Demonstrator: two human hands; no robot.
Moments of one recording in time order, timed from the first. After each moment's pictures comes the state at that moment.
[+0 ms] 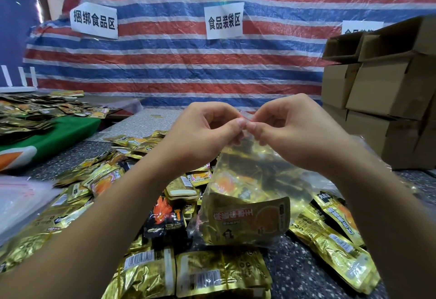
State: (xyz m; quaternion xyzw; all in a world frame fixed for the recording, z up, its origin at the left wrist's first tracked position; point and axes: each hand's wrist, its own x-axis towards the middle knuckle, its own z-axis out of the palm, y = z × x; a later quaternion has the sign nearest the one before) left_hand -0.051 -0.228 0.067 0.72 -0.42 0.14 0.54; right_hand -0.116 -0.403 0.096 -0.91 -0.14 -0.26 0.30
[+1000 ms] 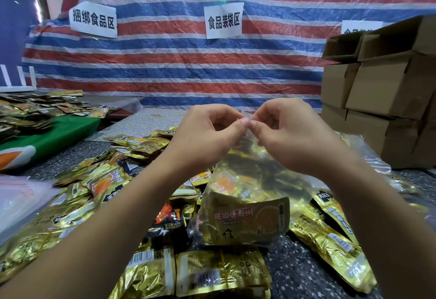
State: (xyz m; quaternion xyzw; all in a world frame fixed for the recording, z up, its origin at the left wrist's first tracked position) left_hand -0.060 -0.239 0.063 0.73 -0.36 0.18 0.55; right_hand -0.106 -0.401 0.088 -0.91 -0.11 -0.29 0.27
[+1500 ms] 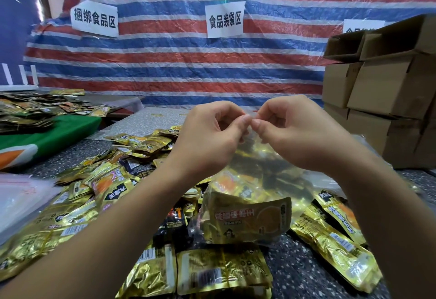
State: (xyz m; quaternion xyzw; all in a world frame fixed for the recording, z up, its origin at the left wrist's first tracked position) left_hand -0.063 -0.244 0.061 0.72 -0.36 0.25 0.54; right_hand -0.113 -0.403 0.095 -0.92 -0.14 -0.26 0.26
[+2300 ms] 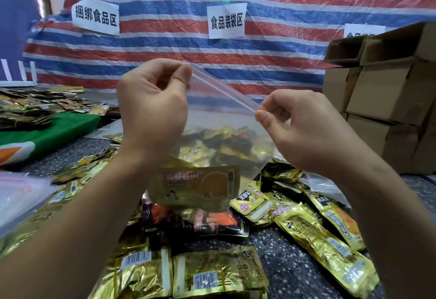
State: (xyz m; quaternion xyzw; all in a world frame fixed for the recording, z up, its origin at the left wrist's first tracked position) left_hand -0.058 -0.208 0.089 0.61 -0.23 0.45 0.61; right_hand -0.116 -0.405 0.100 -0.90 -0.16 -0.36 0.20
